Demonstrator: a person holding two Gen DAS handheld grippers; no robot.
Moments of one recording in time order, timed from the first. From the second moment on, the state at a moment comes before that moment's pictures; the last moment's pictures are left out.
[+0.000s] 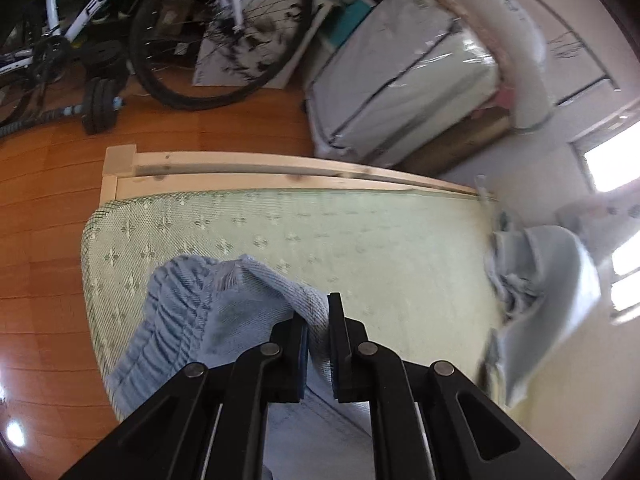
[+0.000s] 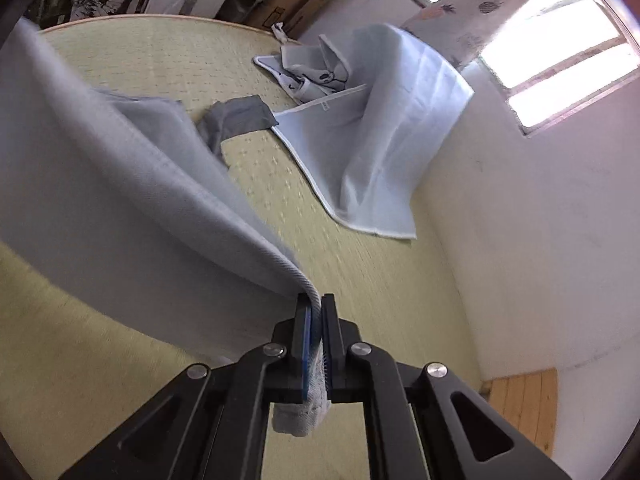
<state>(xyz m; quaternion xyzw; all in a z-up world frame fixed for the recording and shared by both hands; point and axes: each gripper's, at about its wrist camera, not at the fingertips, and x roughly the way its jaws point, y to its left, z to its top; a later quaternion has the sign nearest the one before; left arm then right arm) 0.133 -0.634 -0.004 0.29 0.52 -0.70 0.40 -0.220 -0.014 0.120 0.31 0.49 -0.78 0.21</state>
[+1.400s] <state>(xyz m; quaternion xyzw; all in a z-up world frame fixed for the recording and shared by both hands) -0.031 -0.311 0.001 0.26 0.48 -0.84 -0.02 -0.368 0.101 -0.087 0.51 -0.16 -0.84 0.10</state>
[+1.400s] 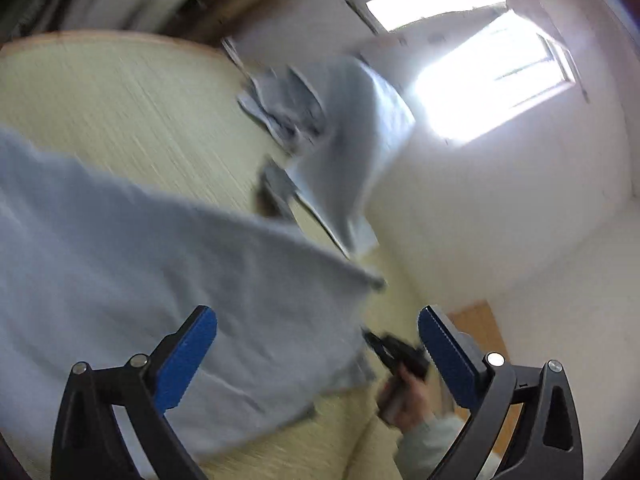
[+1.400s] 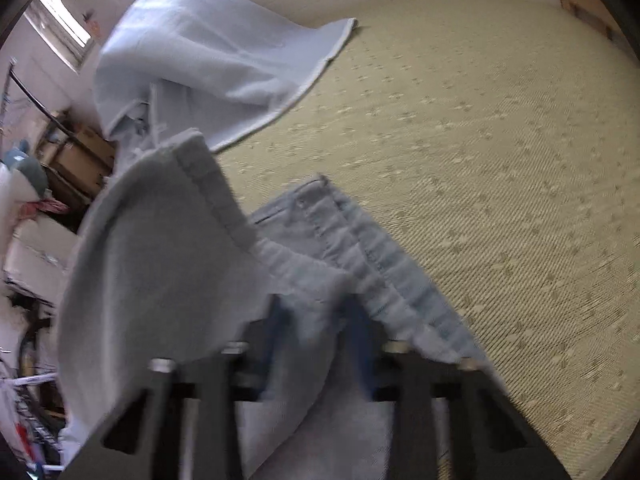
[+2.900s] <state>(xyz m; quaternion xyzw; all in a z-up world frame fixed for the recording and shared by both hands) -0.073 -0.232 -0.032 0.36 0.38 -0.84 -0.11 -0.298 0.166 -0.110 0.49 -0.21 -0.85 0.03</state>
